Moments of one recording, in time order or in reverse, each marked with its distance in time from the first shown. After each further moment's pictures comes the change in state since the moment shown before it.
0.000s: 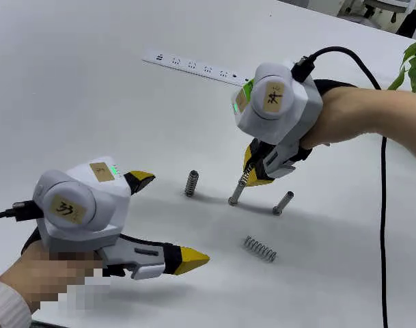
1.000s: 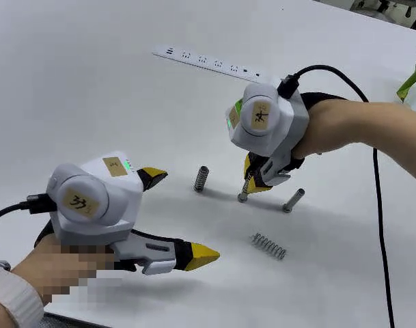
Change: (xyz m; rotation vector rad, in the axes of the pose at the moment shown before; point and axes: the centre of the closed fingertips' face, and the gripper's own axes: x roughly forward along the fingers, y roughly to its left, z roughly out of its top) left arm 0.001 0.000 -0.003 -0.005 0.004 -0.012; right arm 0.037 0.002 0.001 -0.030 0.054 0.032
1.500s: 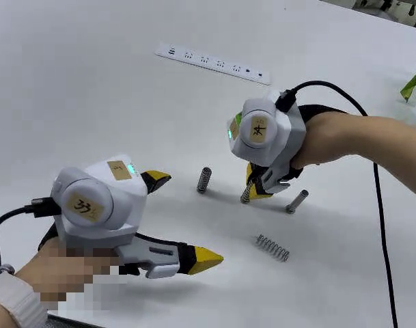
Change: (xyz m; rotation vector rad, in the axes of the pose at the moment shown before) left arm 0.000 -0.002 -0.002 -0.004 0.005 -0.007; right arm 0.015 0.002 -0.006 0.019 0.007 -0.001
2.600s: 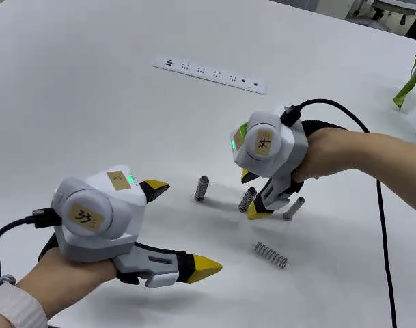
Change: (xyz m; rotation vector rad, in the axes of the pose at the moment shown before) left arm 0.001 -0.002 0.001 0.004 0.000 -0.001; right arm -0.005 -0.006 0.005 0.043 -0.099 -0.057
